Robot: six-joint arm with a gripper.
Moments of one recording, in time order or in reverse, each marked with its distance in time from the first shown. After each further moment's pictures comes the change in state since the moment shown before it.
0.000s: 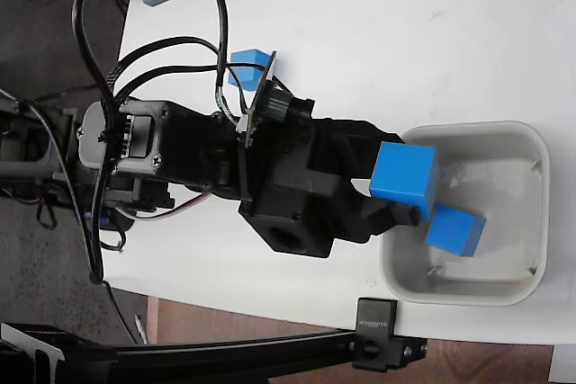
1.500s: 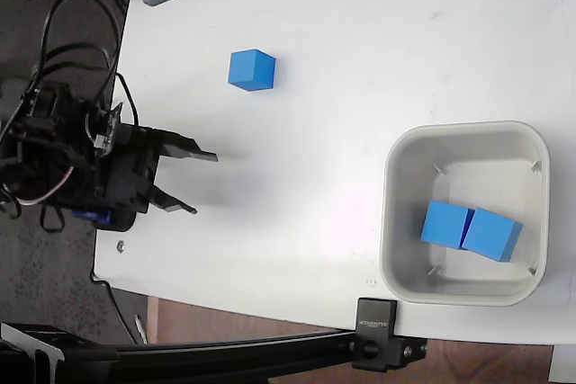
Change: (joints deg) arm -18.3 99.5 70.8 57.9 17.8 26.8
